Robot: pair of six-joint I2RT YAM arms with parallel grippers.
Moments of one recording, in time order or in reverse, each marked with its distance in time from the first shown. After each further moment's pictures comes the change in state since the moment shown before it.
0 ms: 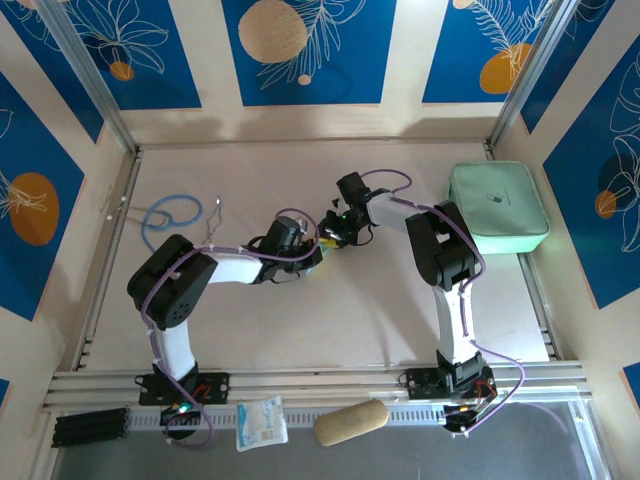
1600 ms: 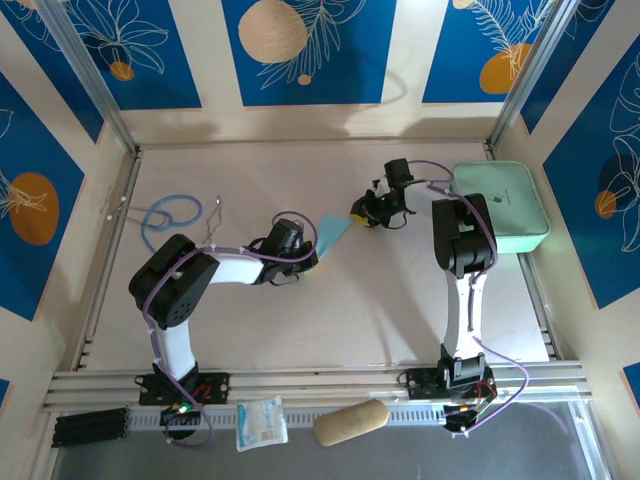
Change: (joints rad) left arm 0.001 0.012 0.003 -0.069 -0.074 -0.021; right arm -0.272 0.037 0.023 0.095 -0.087 -0.066
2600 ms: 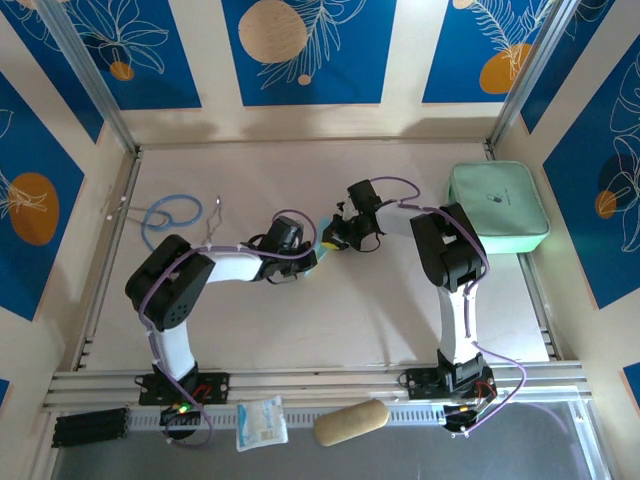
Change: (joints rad) left arm 0.011 -0.031 0.029 -0.098 0.055 0.009; right arm 0.235 -0.077 -0.185 0.127 -0.020 0.051
